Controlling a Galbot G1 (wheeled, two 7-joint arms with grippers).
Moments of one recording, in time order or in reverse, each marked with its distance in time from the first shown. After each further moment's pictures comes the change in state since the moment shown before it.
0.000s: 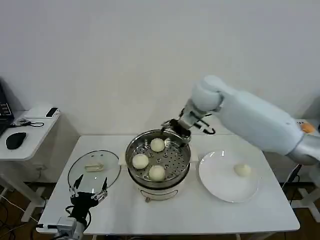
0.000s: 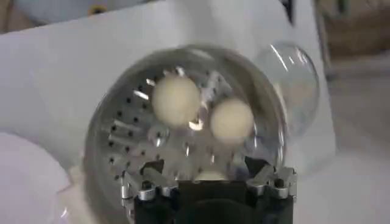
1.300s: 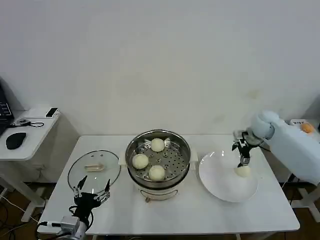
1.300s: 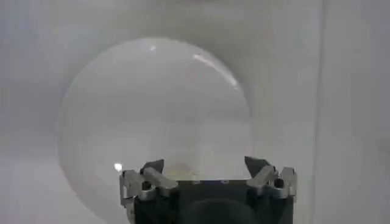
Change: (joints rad) left arm -0.016 0.031 0.022 0.056 -0.011 -0.004 0.000; right arm -0.359 -0.132 0.147 -0.313 -0.284 -0.212 0.046
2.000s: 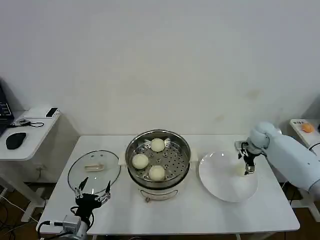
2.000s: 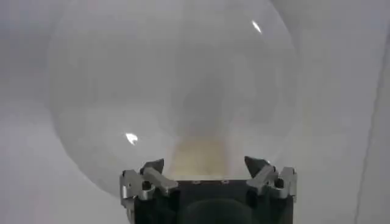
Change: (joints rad) left arm -0.014 0.007 0.002 0.035 -0.001 -0.001 0.001; right arm -0.055 0.041 0.029 -0.103 -0.126 0.032 0.027
